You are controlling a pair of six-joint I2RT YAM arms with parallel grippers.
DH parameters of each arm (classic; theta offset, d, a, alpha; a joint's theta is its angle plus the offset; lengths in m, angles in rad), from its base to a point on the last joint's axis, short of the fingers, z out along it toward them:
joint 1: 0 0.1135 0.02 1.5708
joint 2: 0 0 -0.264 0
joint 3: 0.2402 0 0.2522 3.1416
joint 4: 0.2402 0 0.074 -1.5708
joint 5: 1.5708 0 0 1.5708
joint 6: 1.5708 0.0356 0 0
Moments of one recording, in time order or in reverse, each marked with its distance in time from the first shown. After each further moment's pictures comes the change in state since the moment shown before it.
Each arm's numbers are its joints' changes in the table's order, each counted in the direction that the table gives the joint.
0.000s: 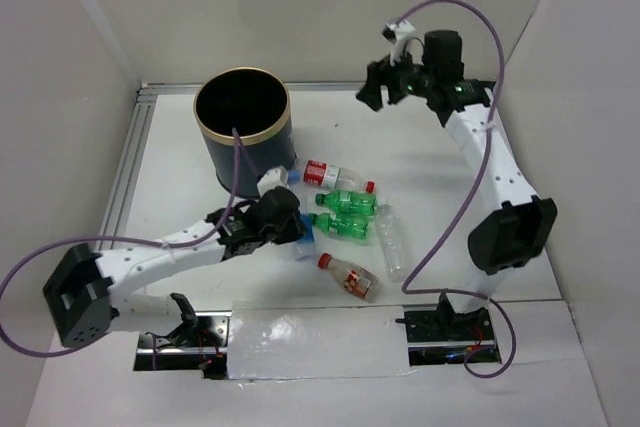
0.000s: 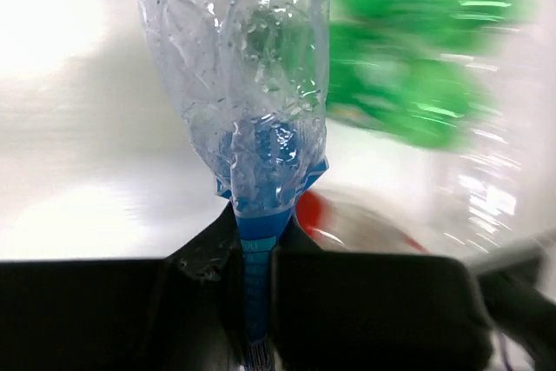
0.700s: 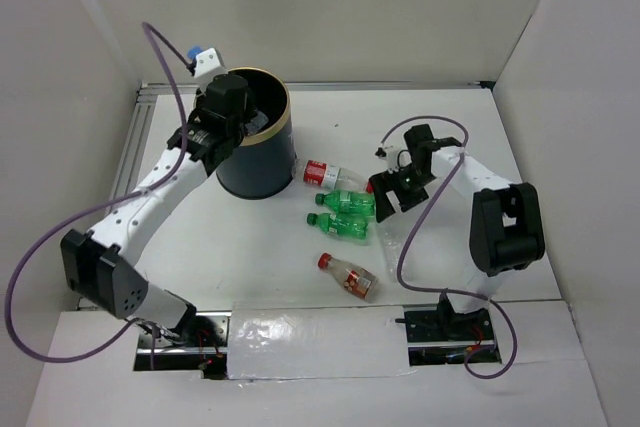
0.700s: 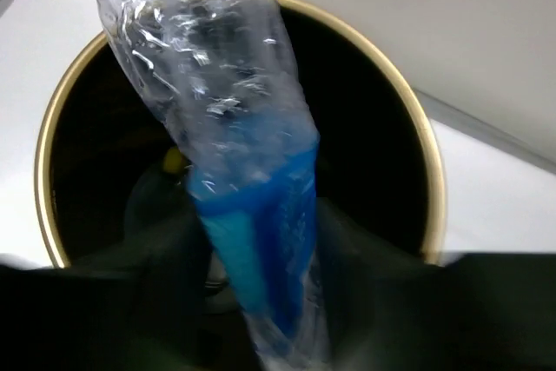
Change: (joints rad) left arm 0.427 -0.127 0.650 -0.006 -0.360 0.443; right arm -0.070 0.093 -0.745 0.346 0.132 -0.136
